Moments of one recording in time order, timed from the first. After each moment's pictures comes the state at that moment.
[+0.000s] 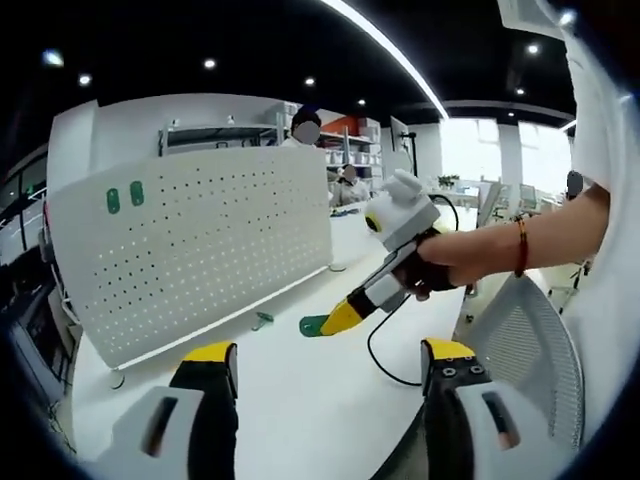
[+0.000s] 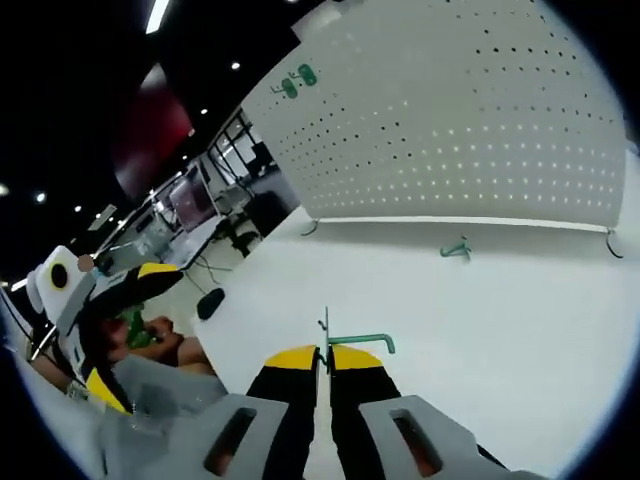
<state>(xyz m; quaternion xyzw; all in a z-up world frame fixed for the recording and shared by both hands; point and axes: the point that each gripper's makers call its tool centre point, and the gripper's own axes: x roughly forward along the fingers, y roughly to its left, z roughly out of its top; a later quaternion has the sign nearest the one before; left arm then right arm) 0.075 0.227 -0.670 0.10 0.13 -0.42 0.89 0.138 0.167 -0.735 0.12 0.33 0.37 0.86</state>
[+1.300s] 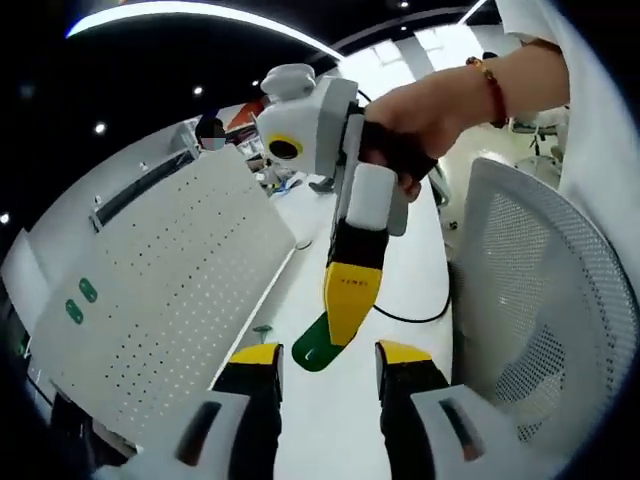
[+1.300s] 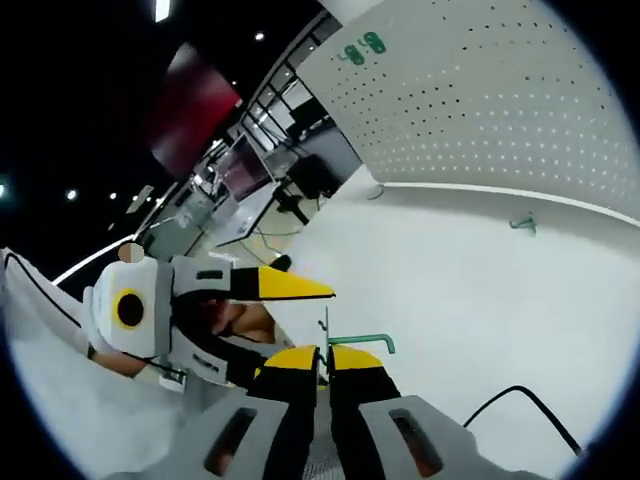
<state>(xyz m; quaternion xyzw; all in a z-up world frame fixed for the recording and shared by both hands) 0.072 0.209 -0.691 0.34 0.07 -0.49 0.80 0.070 0.219 -0.699 0.13 0.41 0.46 0.78</state>
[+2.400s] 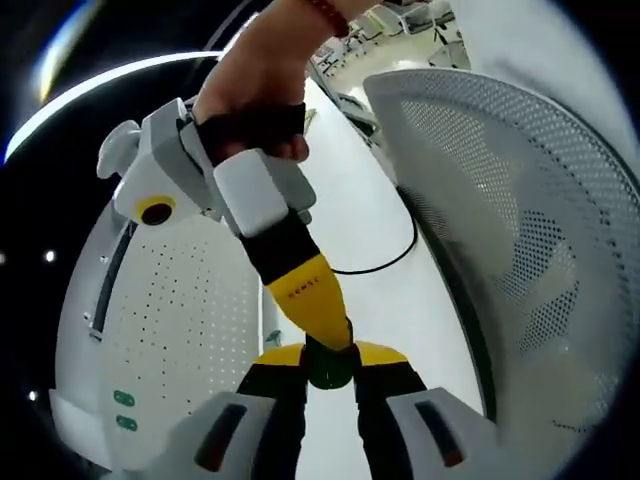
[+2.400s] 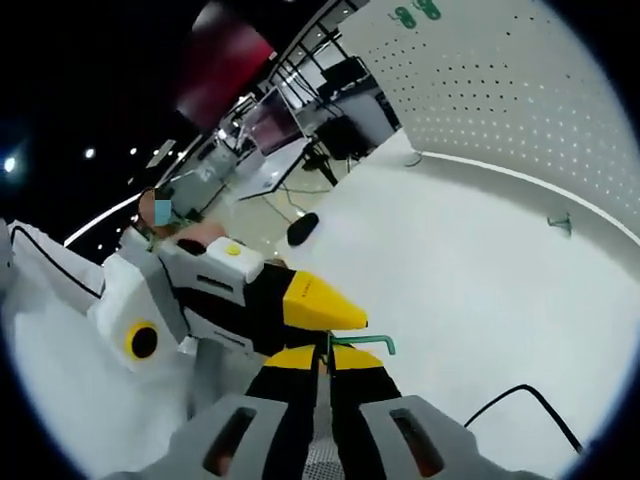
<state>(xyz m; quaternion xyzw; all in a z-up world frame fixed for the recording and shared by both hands) 0.051 0.214 -0.707 0.56 0.02 -0.50 0.66 0.041 0.235 -0.702 0.05 0.42 0.54 0.73</state>
